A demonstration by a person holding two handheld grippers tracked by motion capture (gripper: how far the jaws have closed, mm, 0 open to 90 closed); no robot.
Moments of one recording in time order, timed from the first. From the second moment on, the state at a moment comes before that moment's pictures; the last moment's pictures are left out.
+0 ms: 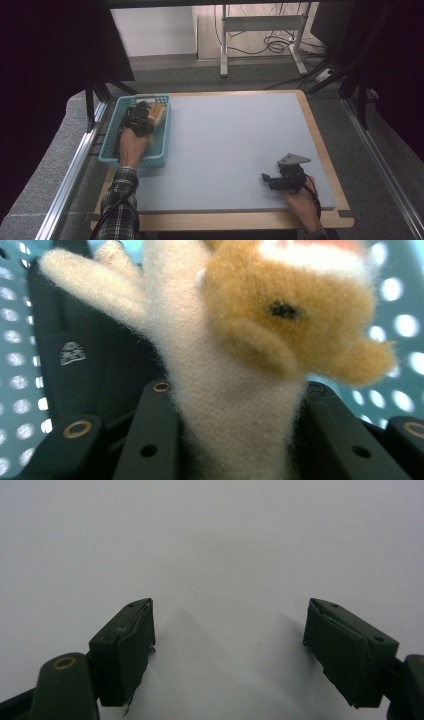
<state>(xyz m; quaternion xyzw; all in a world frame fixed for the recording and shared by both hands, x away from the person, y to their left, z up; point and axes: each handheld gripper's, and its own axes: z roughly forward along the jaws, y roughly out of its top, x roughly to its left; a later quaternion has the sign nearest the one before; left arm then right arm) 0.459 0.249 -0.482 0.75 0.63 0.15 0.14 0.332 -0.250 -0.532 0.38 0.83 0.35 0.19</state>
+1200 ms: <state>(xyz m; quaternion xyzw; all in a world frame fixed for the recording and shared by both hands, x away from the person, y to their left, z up) 0.448 0.272 -0.450 0.75 0.62 0.16 0.19 0.332 -0.250 -0.532 0.38 0.84 0.35 0.19</state>
